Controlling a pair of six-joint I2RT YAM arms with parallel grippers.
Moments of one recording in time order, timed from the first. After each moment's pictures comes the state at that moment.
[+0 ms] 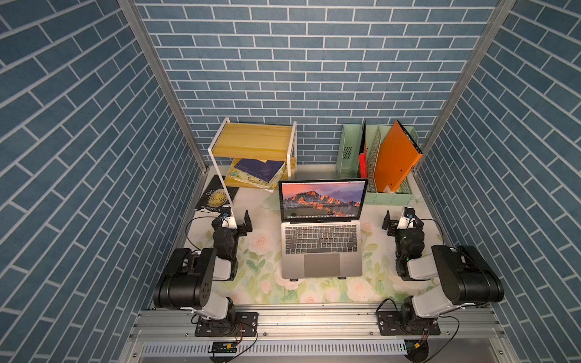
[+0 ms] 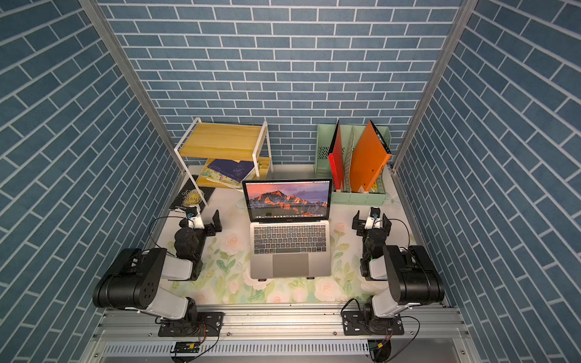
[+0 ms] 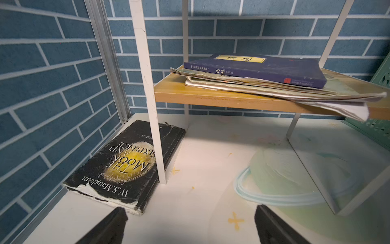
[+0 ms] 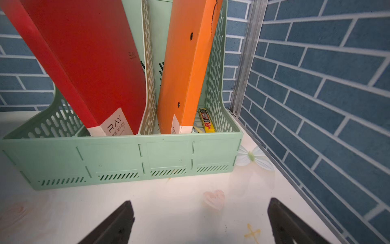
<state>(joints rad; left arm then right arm) -0.01 1.52 0.20 1.21 -0.08 -0.03 0.07 1.53 0.19 1.25 0.20 -0.06</state>
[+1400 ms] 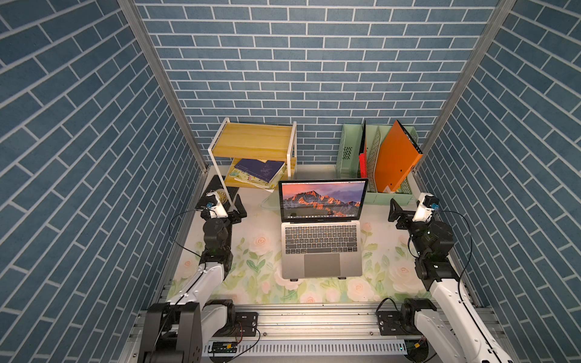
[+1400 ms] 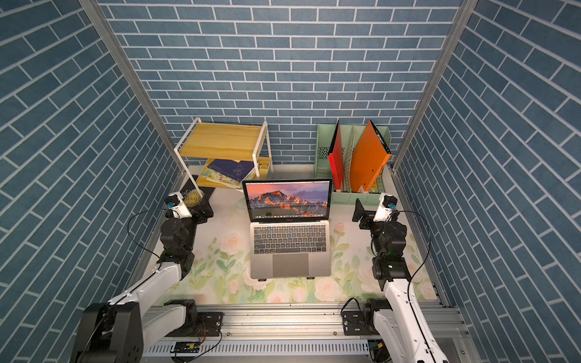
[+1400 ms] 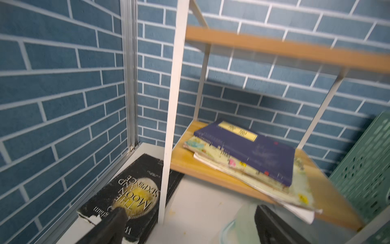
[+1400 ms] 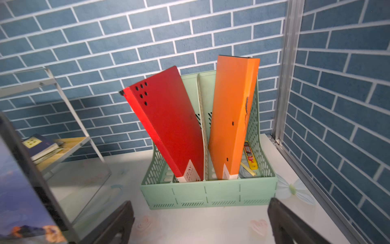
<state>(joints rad) -0.01 0.99 0.40 0.64 -0.13 -0.26 0.07 0.70 0.46 0.22 -0.11 0.17</state>
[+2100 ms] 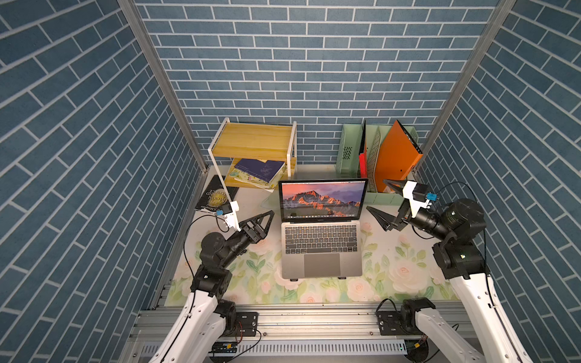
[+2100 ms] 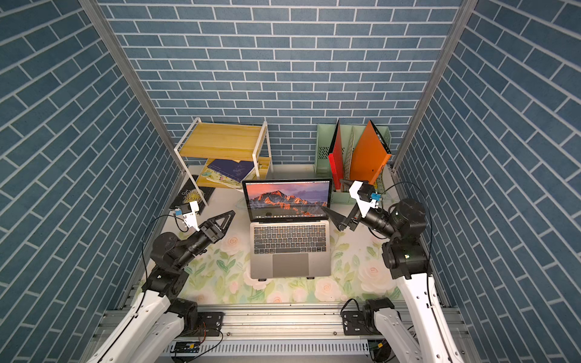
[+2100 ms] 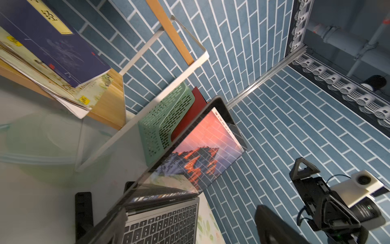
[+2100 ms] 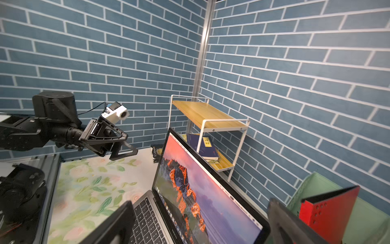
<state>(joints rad) -0.25 0.58 0.37 0.29 0.46 -0.94 0.23 0.83 1.00 -0.12 -0.88 -0.24</state>
